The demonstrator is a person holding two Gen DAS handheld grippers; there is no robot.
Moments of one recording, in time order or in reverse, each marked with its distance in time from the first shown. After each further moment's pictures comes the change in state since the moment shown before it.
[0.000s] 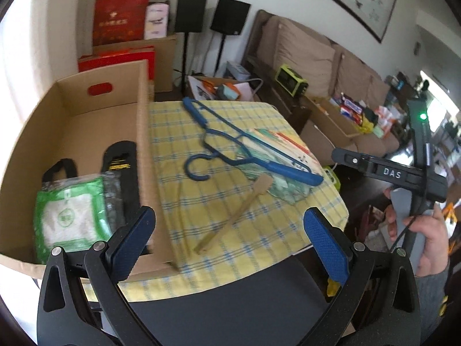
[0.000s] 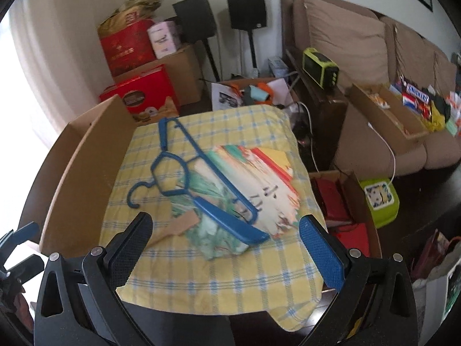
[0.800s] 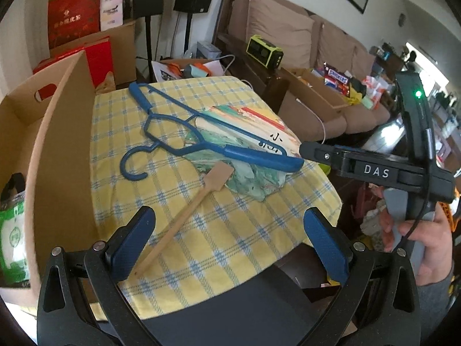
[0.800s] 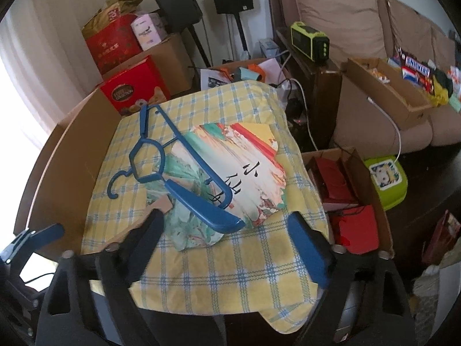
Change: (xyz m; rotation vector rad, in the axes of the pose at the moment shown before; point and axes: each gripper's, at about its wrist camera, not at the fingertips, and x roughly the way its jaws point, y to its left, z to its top) left arm 0.075 -0.062 0.000 0.100 0.089 -0.046; right arm 0.036 -0.037 -0.017 0.083 0.058 0.057
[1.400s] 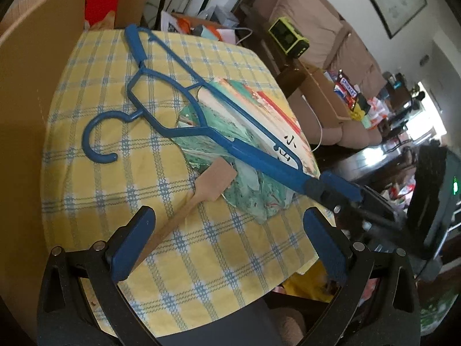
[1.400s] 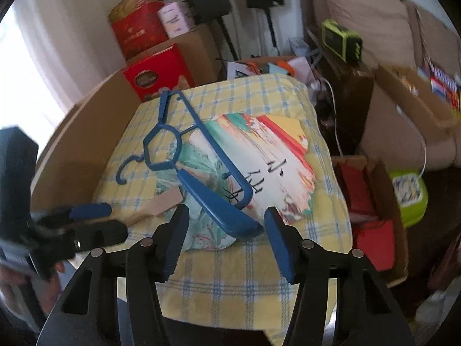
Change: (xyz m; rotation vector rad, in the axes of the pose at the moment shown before) left arm 0.073 0.034 0.019 -0.269 0.157 -0.136; right arm 0.024 0.015 -0.009 -0.194 -0.007 0.061
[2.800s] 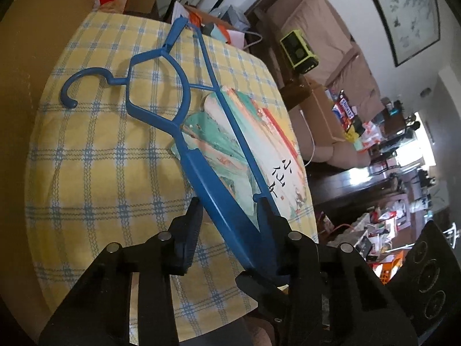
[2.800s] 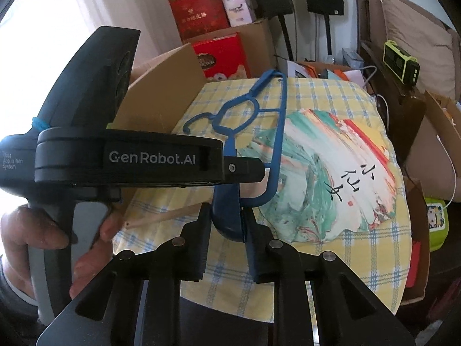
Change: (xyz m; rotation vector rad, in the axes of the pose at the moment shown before) left arm 0.009 0.014 0.022 -0.131 -0.005 -0.076; right arm 0.006 0.077 -0.011 -0.109 0.009 0.174
